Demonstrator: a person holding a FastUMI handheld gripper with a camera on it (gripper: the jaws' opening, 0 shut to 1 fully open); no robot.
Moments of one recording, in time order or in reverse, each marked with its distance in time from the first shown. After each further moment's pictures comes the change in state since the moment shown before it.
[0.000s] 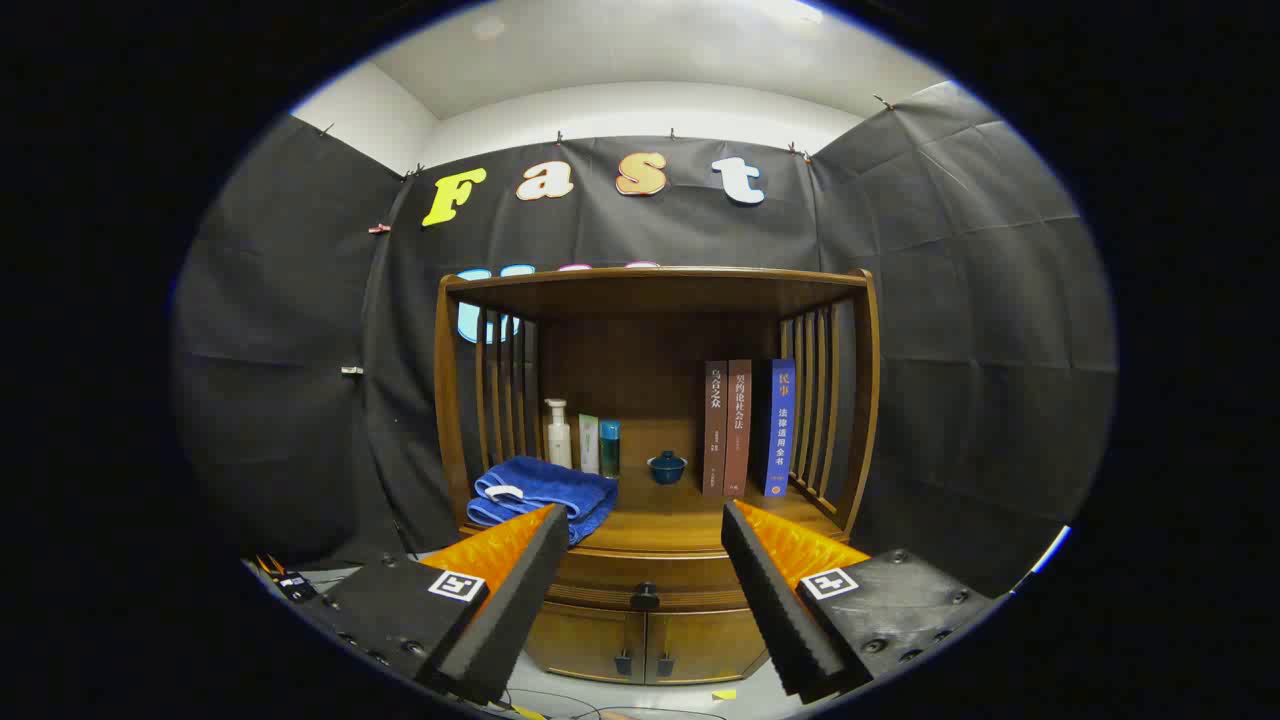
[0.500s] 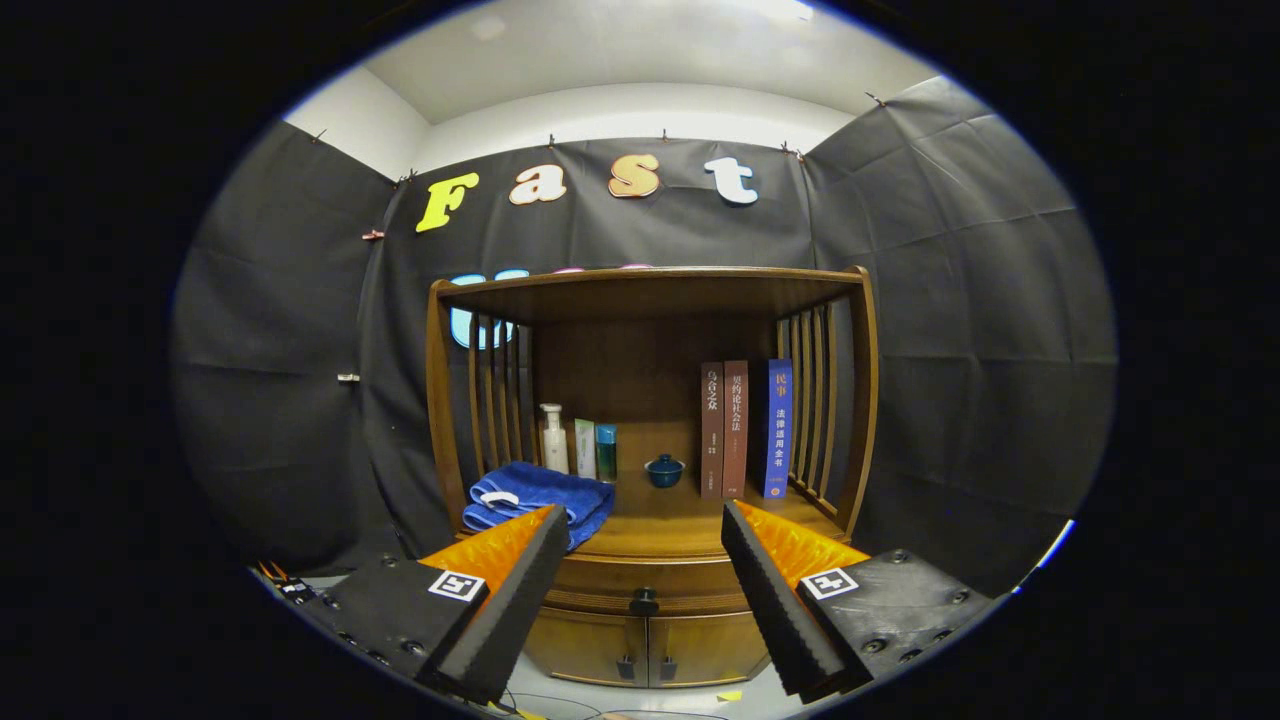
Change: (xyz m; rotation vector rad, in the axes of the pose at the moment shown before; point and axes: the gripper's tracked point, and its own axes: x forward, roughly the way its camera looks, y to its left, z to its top) arm 0.006 -0.005 0.004 0.020 -0.015 -0.010
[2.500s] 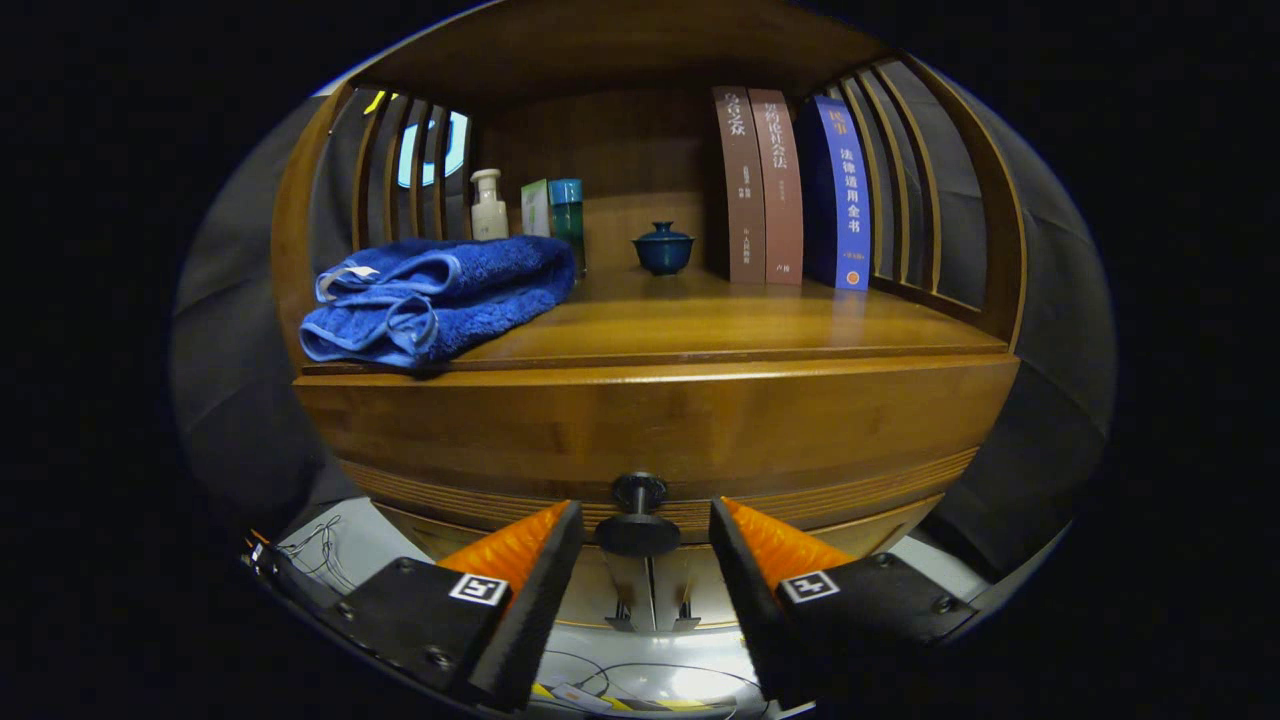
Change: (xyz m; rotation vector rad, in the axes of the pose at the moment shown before) arm 0.153 -0.004 -0.275 0.030 0.459 -0.037
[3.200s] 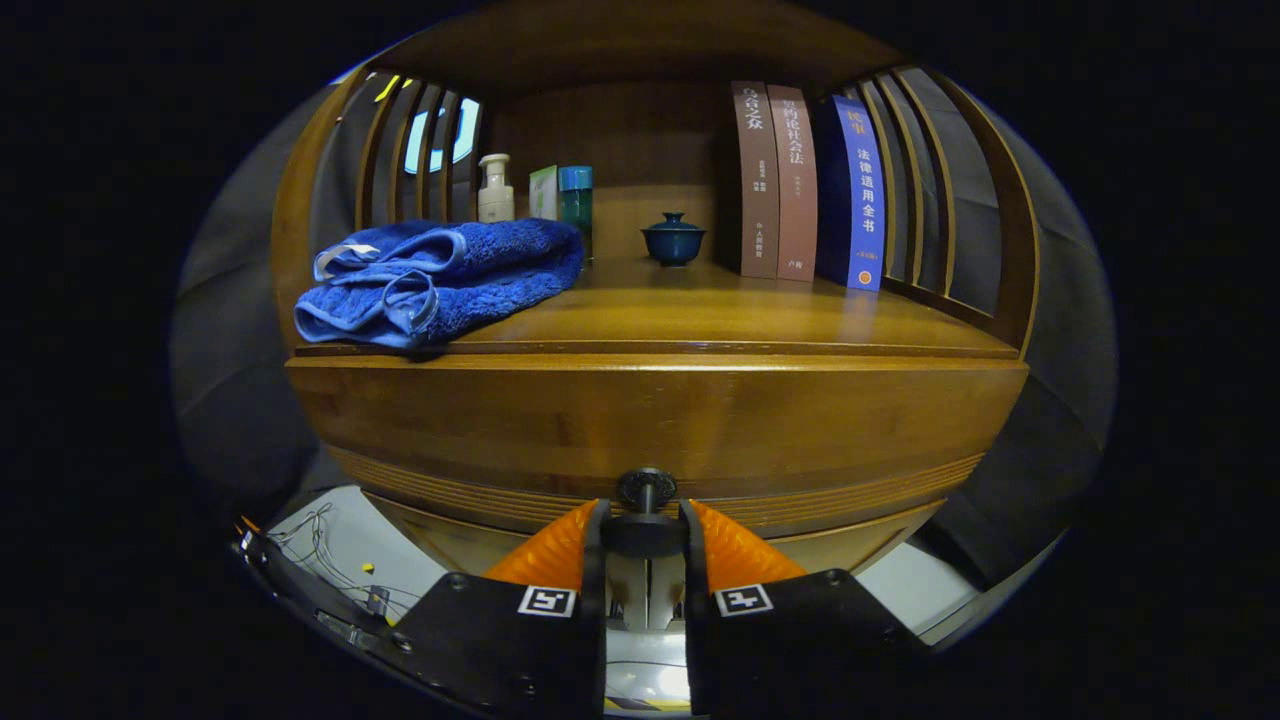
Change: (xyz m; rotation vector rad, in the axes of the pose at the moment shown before) arm 0.003 0.004 -0.003 -0.060 0.007 -0.004
